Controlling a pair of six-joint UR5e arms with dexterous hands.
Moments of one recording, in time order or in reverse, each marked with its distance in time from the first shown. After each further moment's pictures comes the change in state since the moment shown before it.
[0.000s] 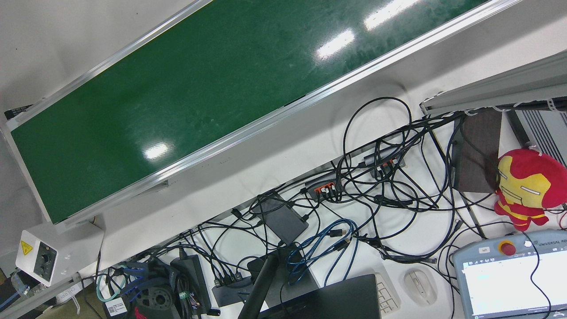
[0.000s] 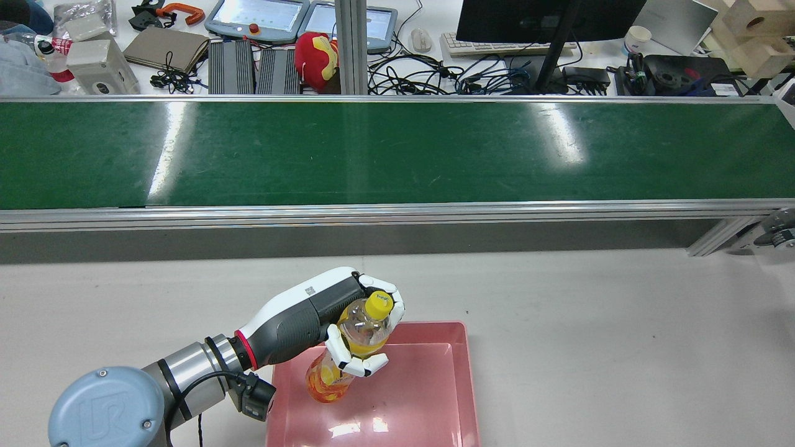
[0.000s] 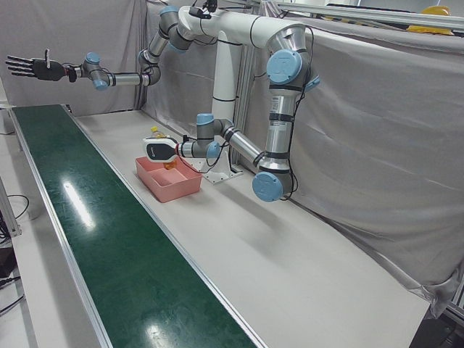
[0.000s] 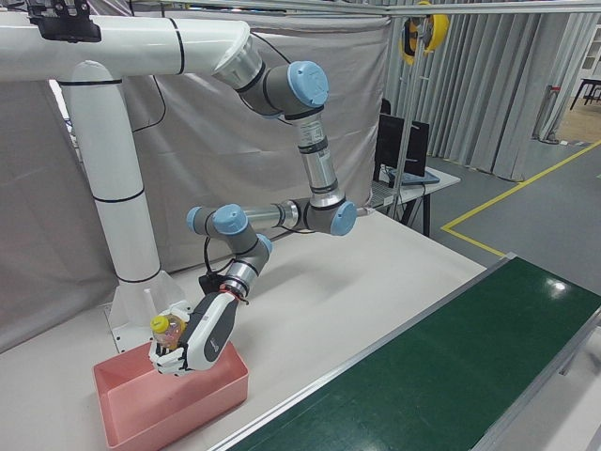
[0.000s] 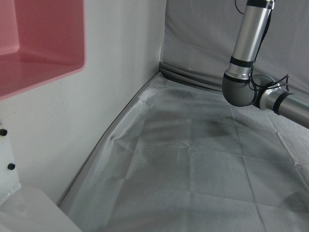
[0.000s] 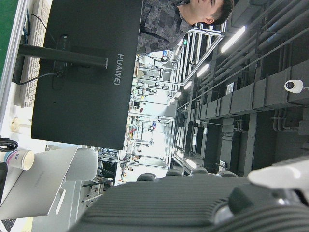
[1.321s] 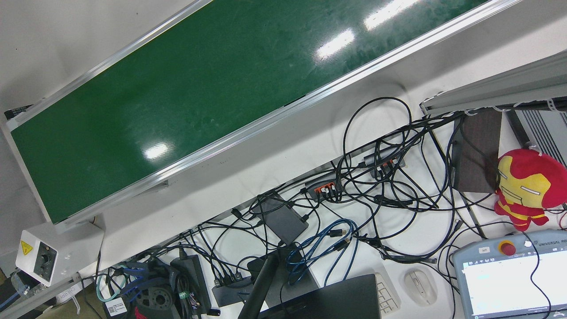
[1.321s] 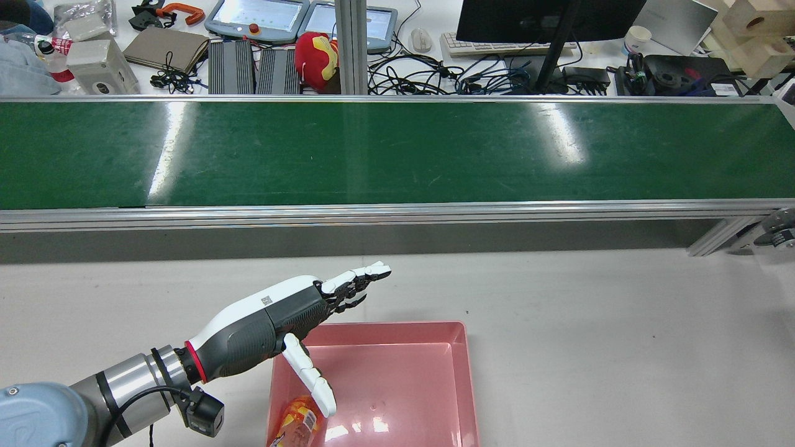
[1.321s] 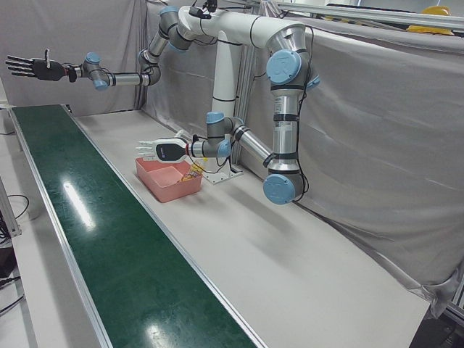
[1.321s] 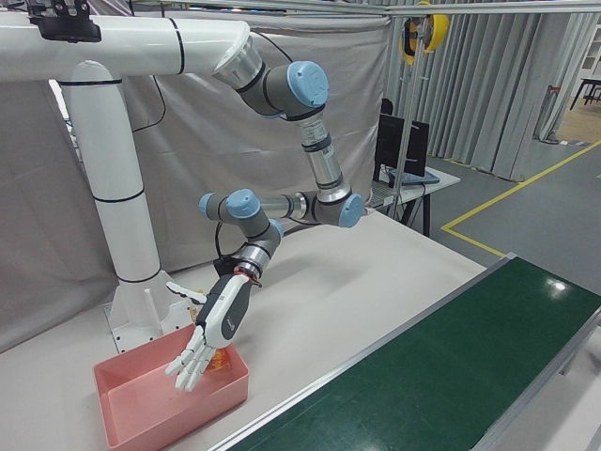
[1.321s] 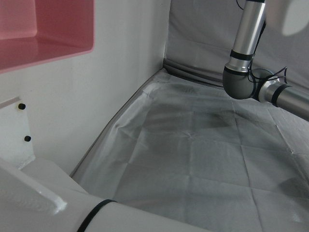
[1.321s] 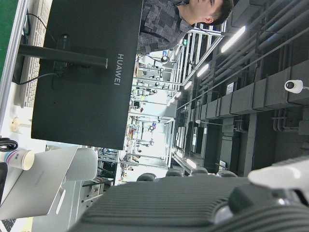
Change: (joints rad) left arm -0.003 0.106 -0.144 0.060 0.007 0.009; right arm 0.000 0.000 0.000 0.000 0.000 0.000
